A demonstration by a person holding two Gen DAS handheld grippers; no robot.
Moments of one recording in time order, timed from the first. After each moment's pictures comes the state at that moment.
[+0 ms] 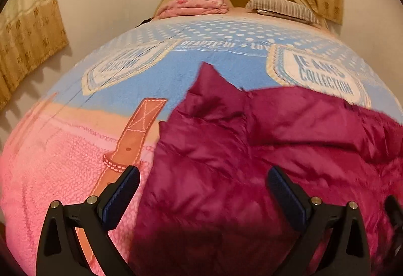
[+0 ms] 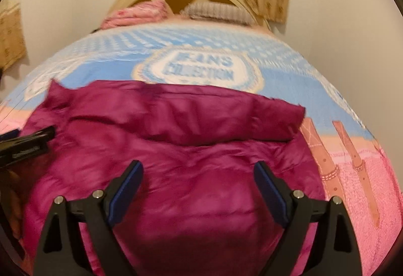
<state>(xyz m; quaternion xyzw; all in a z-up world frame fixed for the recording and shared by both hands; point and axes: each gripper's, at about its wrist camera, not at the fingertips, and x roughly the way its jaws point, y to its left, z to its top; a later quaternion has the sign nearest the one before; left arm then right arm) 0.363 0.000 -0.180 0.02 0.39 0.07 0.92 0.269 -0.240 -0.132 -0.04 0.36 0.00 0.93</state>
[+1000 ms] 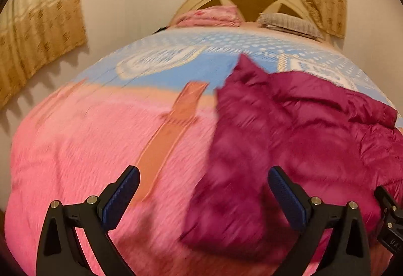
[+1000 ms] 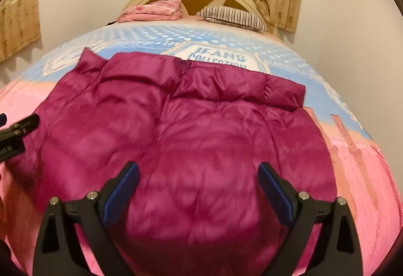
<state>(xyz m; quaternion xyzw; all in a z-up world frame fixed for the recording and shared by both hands) 0.241 0.058 -0.178 -0.03 0.35 0.10 0.93 0.205 -0.233 -0.149 -0.08 0.36 0.03 0.93</state>
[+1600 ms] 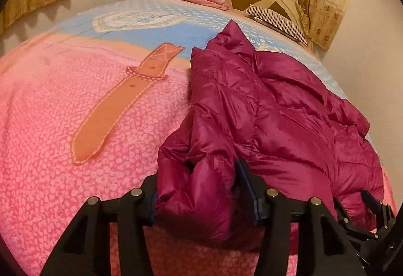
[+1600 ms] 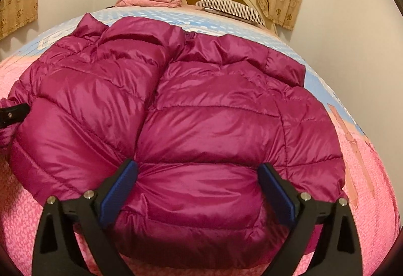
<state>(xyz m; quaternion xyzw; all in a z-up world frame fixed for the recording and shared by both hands) 0.243 0.059 -0.208 -0.14 0.39 0.00 0.91 0.208 -0.227 -0.182 -0.11 0.38 0.01 0.92</state>
